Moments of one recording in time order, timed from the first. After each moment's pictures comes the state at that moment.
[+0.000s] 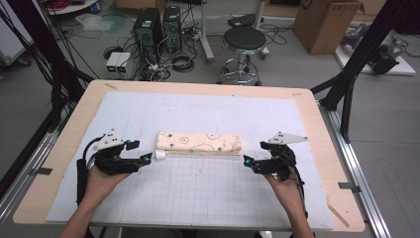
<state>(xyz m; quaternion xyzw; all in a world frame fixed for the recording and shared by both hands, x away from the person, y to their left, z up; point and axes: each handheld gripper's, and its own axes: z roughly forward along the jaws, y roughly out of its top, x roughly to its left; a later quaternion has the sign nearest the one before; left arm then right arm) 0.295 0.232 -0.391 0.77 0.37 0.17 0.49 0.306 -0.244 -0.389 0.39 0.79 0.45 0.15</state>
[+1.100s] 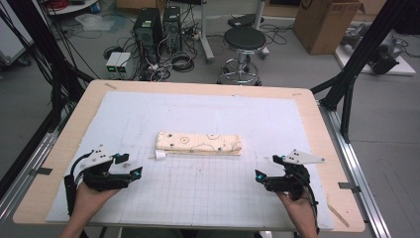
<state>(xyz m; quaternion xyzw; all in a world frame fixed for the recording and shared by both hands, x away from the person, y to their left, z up) 0.261 0.255 -0.413 0.77 0.38 0.17 0.49 0.264 -0.276 -0.409 0.40 0.77 0.46 0.17</state>
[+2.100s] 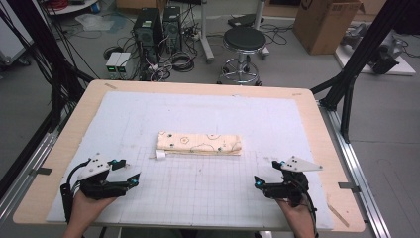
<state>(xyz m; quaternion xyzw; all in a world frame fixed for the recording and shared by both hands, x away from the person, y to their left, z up) 0.246 0.259 -0.422 0.77 0.37 0.19 0.48 0.252 -0.273 -0.421 0.40 0.78 0.45 0.17</state>
